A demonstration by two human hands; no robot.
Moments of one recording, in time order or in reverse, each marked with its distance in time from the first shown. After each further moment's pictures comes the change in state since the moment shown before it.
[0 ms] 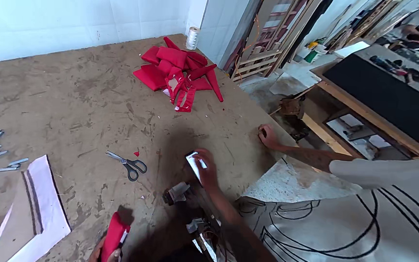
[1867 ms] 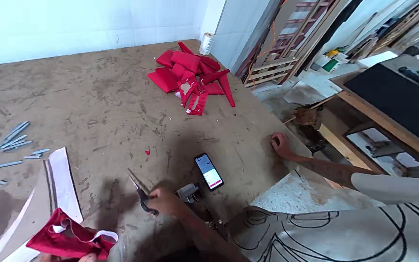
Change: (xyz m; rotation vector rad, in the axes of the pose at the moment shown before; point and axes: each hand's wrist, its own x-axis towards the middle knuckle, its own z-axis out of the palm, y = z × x) left_hand 0.009 0.114 -0.065 -0.497 0.177 0.320; right_hand -0.055 -0.115 0.126 0.261 -1.071 0.652
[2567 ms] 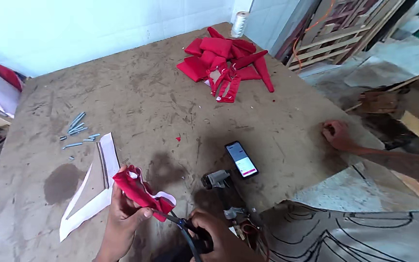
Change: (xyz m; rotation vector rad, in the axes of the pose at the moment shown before) left_hand 0.035 0.029 0.028 -0.175 -0.277 -0.053; right_hand -0.152 0.014 0.043 -0.099 -0.012 -0.622
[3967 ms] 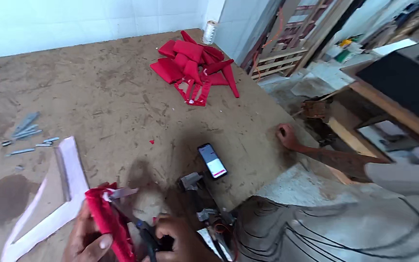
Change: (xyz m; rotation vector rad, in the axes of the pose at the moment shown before) left_hand -0.011 0.026 0.018 -0.035 -0.135 -0.098; right_hand 0.021 -0.019 0.017 -0.079 0.213 -0.141
